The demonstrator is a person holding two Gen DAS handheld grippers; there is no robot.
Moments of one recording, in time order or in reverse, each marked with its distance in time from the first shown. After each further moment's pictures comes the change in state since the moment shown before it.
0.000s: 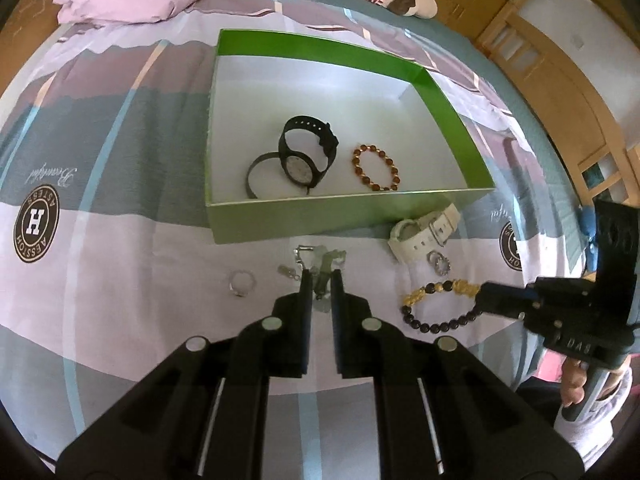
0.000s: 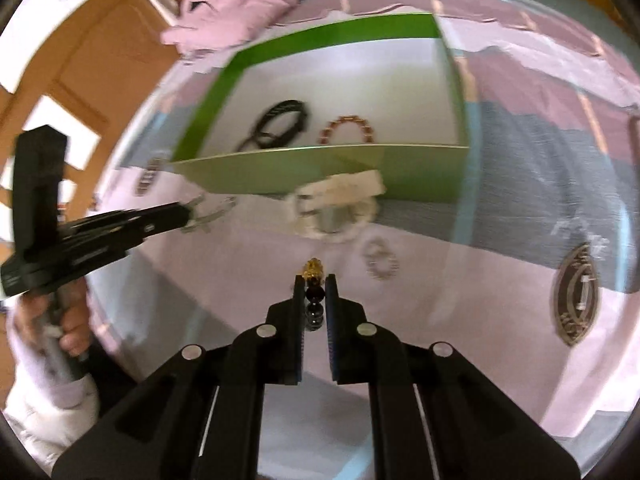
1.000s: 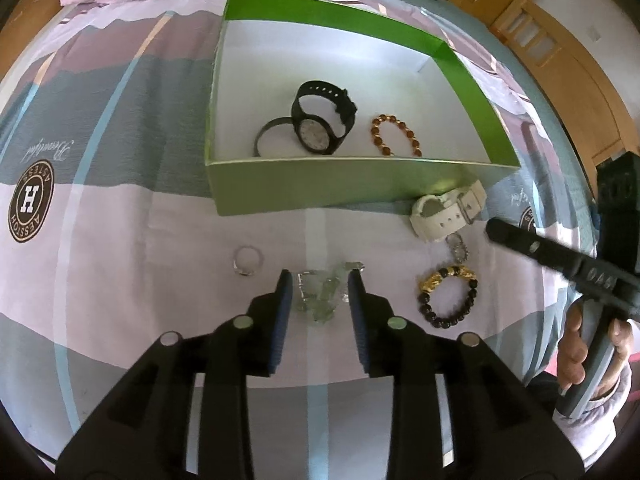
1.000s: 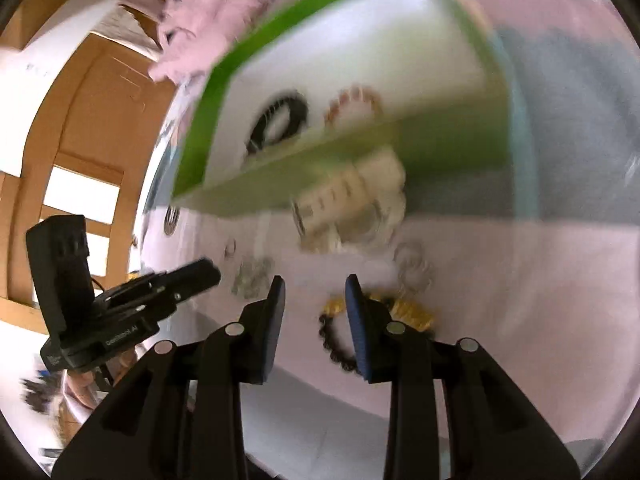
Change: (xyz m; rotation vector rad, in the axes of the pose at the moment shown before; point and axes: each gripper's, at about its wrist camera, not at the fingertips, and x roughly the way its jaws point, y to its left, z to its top) left arm 0.026 0.006 -0.010 -0.021 0.075 0.044; right arm 0.023 -0.031 0.013 0.199 -0.077 0.075
